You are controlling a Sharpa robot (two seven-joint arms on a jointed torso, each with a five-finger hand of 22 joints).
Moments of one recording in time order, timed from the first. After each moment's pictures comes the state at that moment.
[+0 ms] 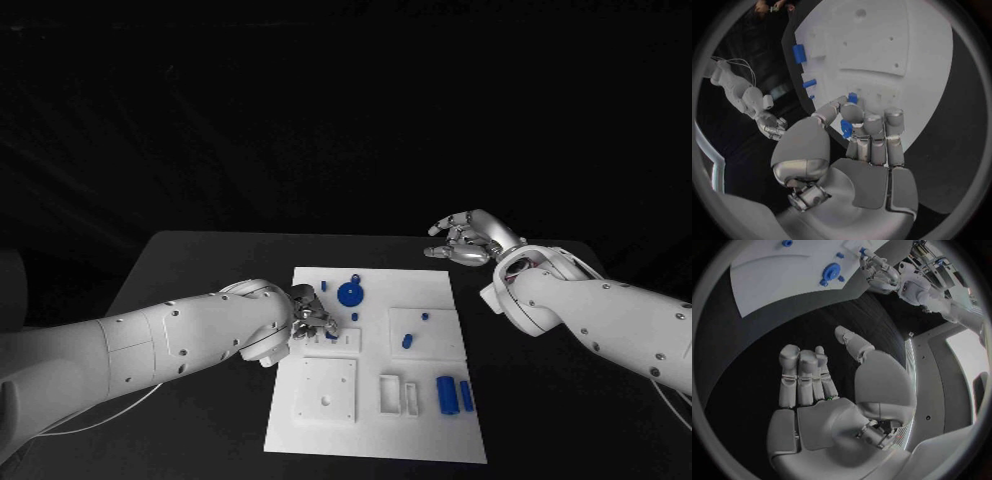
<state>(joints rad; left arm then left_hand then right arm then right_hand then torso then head) 1.30 -0.56 -0.24 1.22 -0.87 -0.15 -0.40 0.93 -0.07 0.64 -0.23 0.30 1.09 0.07 0.42 0.47 1.45 -0.11 0.93 0.59 1.20 -0.17 1.41 0.56 0.05 0.99 -0.15 1.10 1.31 1.22 -0.74 0.04 1.29 -1.08 -0.53 -0.02 1.04 -0.23 0.57 -0.23 0.26 0.84 0.14 0.26 0.45 1.00 0.05 1.13 1.11 1.26 -0.06 1.17 1.03 0.19 1.16 -0.06 1.04 1.31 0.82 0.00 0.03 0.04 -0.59</state>
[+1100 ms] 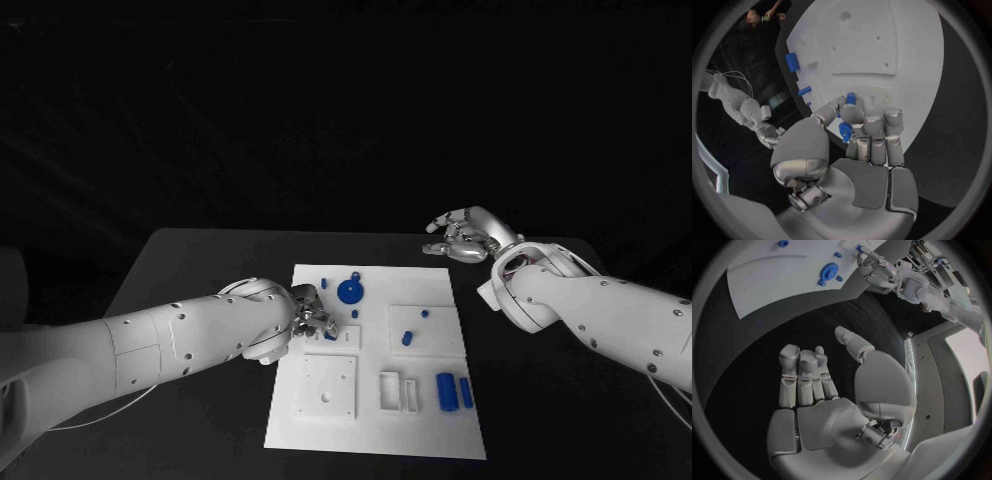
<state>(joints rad) 1.29 -0.54 -0.24 1.20 -0.97 -0.12 -0.40 0.91 -0.07 0.65 -0.23 0.29 1.09 0.07 0.42 0.49 1.45 -0.11 0.95 0.59 1.21 -0.17 1.42 0.56 0.07 1.00 -0.16 1.11 1.31 1.22 -0.73 0.04 1.29 -1.08 -0.53 -0.02 1.04 -0.23 0.56 -0.24 0.28 0.84 0.14 0.26 0.45 1.00 0.05 1.13 1.10 1.26 -0.06 1.17 1.03 0.19 1.16 -0.06 1.04 1.31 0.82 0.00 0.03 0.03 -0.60</state>
